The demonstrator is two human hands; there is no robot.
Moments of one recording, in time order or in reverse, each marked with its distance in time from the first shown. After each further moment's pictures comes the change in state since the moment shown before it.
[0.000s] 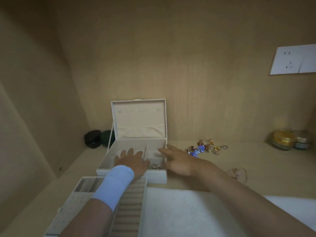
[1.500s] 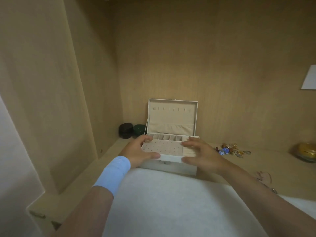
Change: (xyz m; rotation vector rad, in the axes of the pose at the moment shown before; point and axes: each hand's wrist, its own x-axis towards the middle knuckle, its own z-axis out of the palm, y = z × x) left_hand -0.065 -0.110 -0.020 -0.840 0.228 0.172; right_hand -0.029 -0.045 0.020 0.253 0.286 -0.101
